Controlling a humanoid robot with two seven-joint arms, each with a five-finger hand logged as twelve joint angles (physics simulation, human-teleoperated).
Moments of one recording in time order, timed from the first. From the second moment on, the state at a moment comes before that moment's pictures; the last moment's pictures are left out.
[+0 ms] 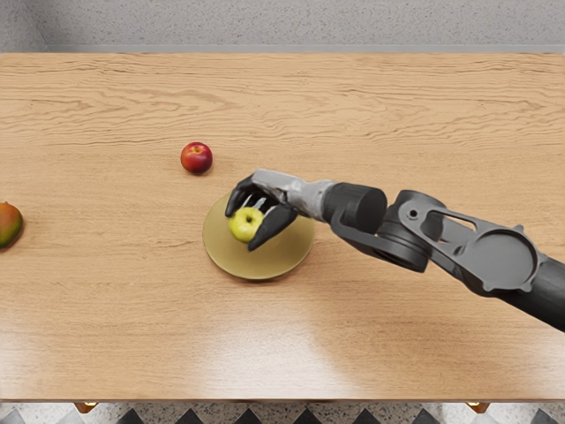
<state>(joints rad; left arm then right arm) -0.01 0.00 0.32 -0.14 0.08 -0.05 0.07 0.86 -0.21 0.53 1.39 -1.02 0.10 -0.44</state>
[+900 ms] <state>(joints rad) -0.01 0.00 0.32 -0.14 0.08 -0.05 0.07 0.86 -0.39 0.63 1.48 -0.76 0.15 -0.39</state>
